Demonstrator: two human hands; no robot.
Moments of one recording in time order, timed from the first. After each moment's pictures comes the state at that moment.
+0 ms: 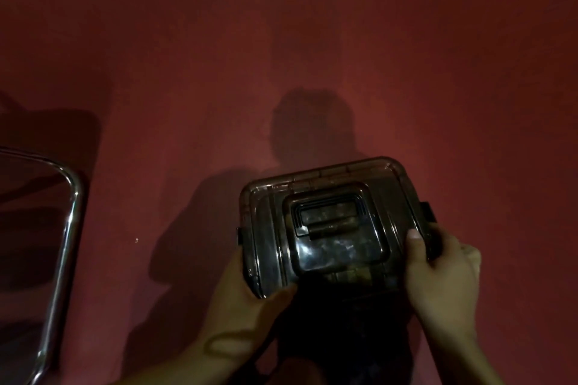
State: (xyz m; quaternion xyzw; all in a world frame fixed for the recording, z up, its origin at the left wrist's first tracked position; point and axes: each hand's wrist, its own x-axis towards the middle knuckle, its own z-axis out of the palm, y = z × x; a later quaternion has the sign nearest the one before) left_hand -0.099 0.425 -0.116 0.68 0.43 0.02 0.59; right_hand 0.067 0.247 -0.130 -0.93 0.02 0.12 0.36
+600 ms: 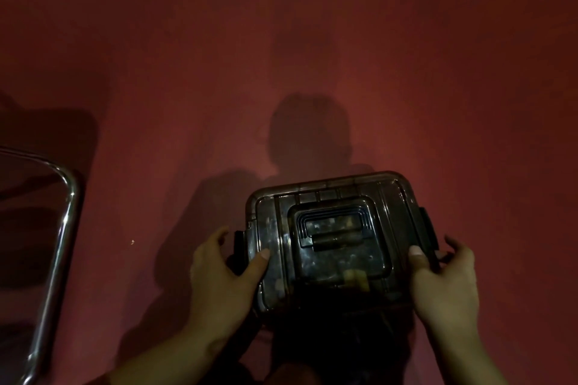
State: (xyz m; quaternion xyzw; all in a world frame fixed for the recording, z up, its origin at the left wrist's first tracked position) left_hand -0.097 0.447 -0.144 0.73 0.53 0.04 0.44; right_hand 0.073 0.240 -0.138 -0.91 0.12 0.14 0.36
